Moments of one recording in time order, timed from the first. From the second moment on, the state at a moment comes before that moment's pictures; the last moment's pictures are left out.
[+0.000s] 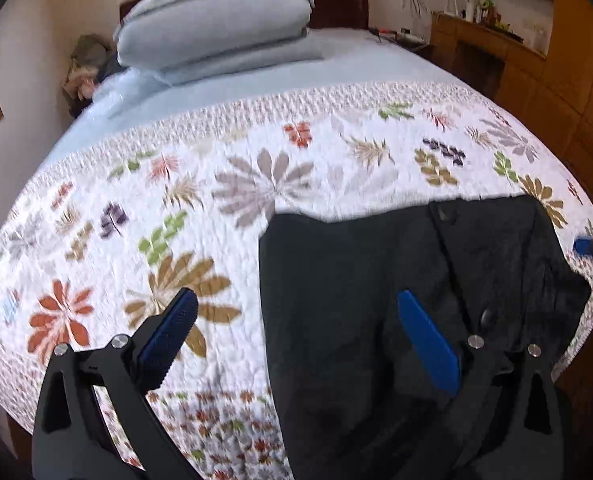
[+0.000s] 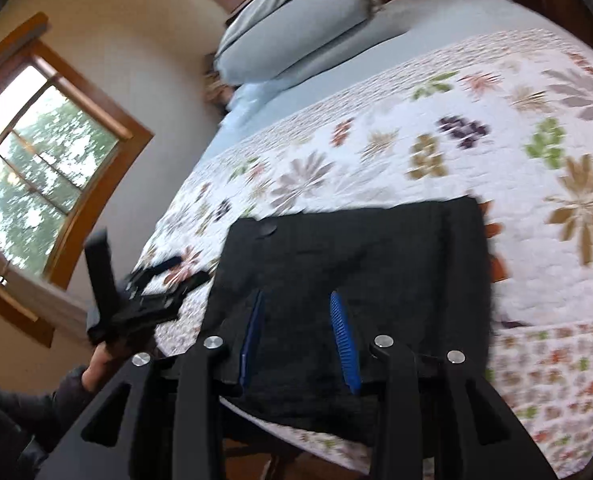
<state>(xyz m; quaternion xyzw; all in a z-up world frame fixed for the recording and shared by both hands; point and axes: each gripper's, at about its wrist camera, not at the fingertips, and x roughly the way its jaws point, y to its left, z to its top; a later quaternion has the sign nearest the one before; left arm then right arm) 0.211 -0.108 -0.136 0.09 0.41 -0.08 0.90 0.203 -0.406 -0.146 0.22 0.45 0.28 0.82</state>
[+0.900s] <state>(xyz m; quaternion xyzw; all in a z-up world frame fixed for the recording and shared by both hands) 0.251 -0.120 -0.155 0.08 0.42 -0.07 0.90 0.279 -0.400 -0.175 0.20 0.45 0.22 0.84</state>
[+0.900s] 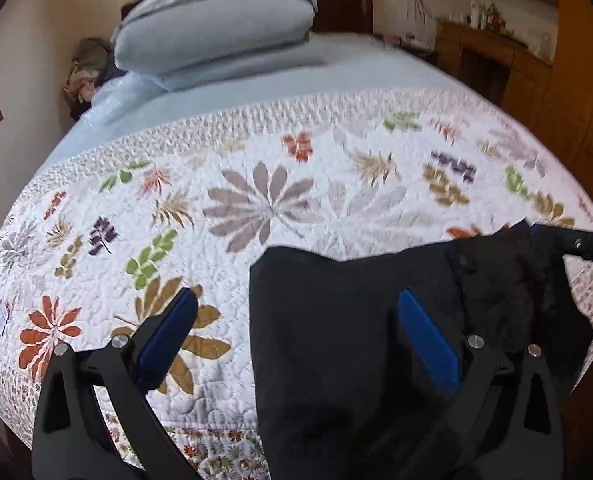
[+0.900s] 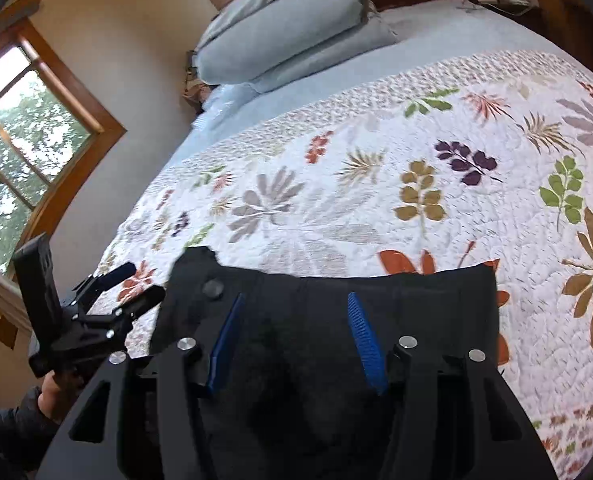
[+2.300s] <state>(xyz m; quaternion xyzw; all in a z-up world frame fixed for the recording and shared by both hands) 0.200 -0.040 -0.246 -0.17 0.63 -0.25 0.72 0.182 -0.480 -0.242 0.32 0.58 0.18 0.73</state>
